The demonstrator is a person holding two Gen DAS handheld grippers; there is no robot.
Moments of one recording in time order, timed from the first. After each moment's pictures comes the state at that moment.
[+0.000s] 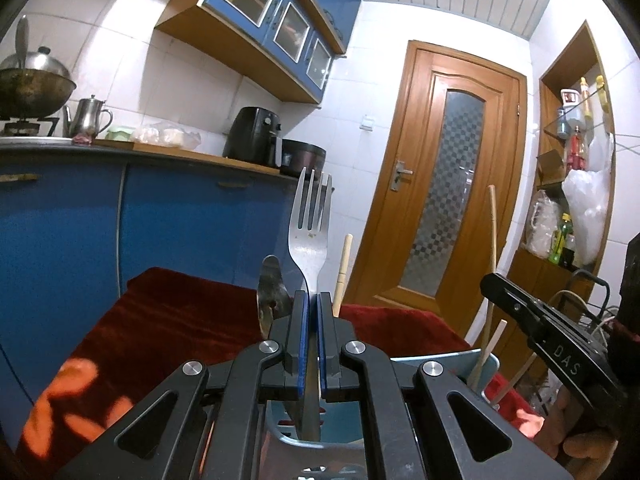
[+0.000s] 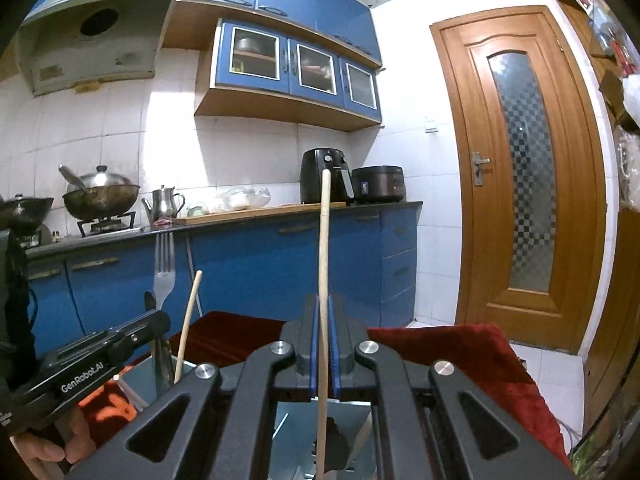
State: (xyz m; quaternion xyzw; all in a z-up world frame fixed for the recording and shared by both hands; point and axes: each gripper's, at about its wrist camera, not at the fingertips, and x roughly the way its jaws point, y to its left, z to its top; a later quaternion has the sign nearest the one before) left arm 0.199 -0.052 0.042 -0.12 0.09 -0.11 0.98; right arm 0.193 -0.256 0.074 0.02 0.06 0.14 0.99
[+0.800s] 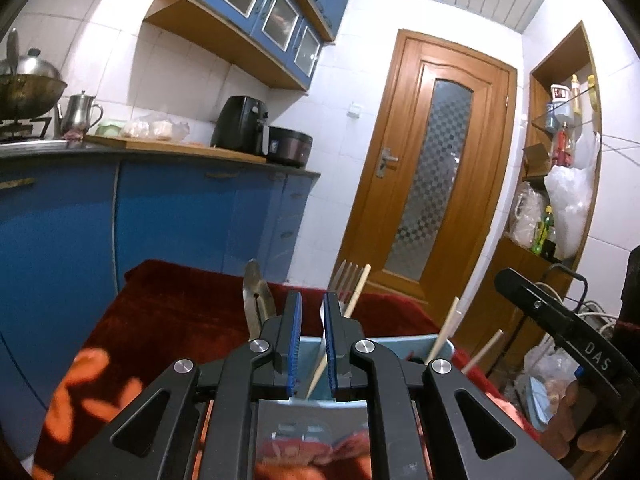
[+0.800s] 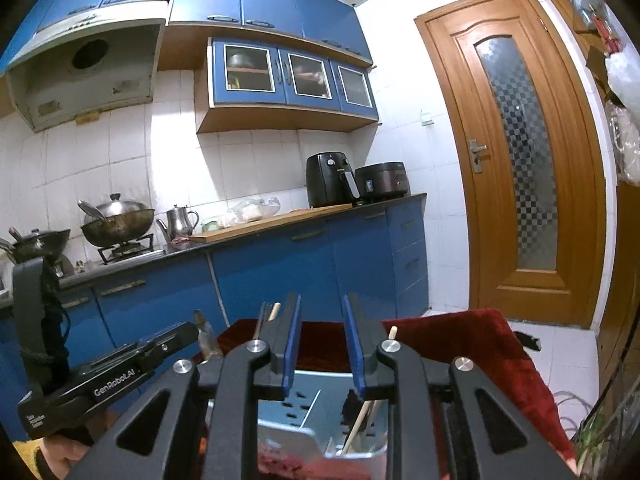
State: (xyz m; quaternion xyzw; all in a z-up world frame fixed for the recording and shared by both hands) left arm 0.162 -0.052 0.071 -0.11 0.13 -0.14 0.98; right arm 0.142 -0.278 0.100 0.07 0.08 0.16 0.98
